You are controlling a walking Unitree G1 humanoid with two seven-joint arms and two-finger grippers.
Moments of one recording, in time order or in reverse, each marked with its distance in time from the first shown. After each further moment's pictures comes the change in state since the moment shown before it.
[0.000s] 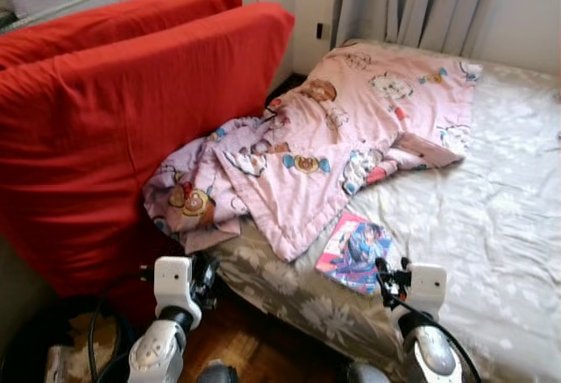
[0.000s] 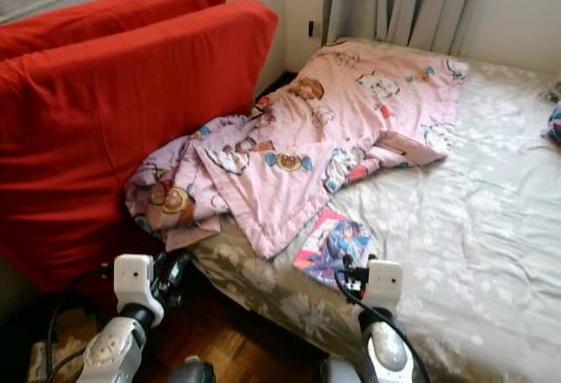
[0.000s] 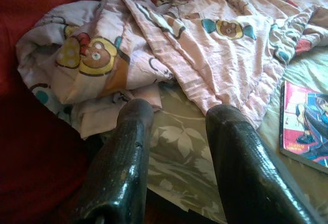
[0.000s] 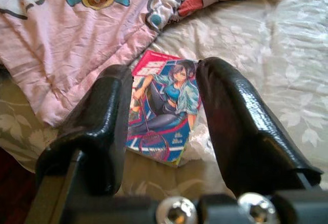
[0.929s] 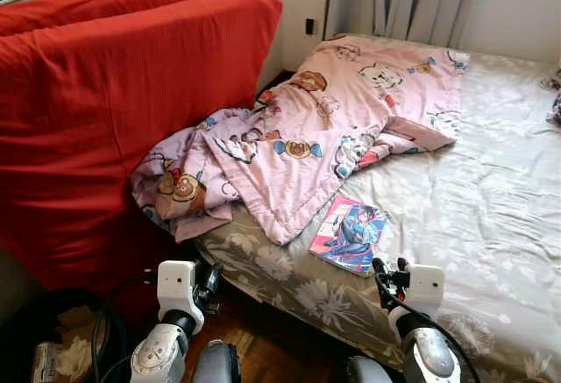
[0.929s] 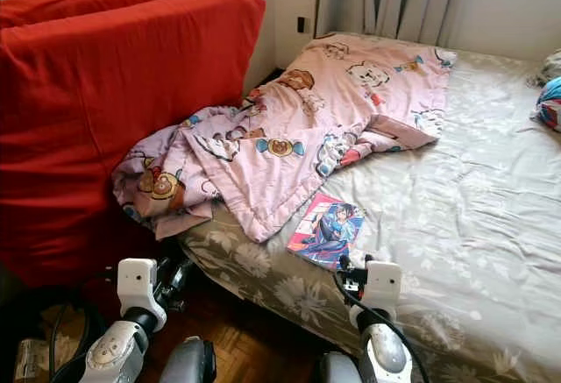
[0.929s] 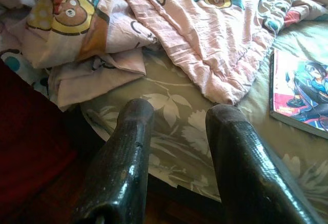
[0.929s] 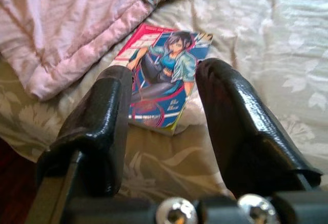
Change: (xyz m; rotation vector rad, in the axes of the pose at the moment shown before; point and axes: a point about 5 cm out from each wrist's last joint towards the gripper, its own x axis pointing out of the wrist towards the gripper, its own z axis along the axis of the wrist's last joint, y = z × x) left arm -0.002 -0.004 -0.003 -0.020 0.033 -0.019; right arm 0.000 0.002 -0.004 0.012 0.015 0.027
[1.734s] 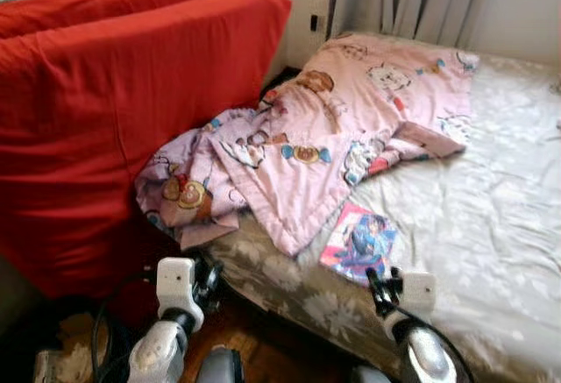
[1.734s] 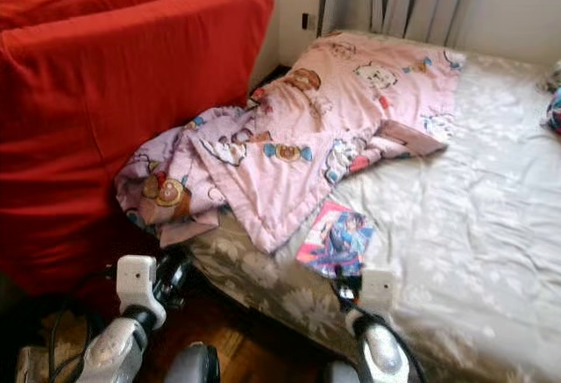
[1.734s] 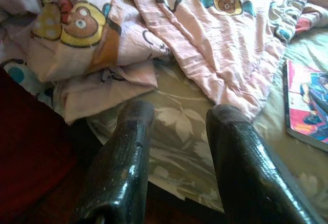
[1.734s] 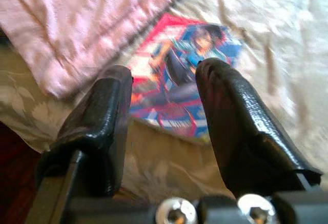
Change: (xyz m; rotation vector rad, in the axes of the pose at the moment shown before) left arm 0.000 0.003 0.003 0.003 0.000 -0.006; right arm 0.005 0.006 -0.010 0.013 0.033 0.048
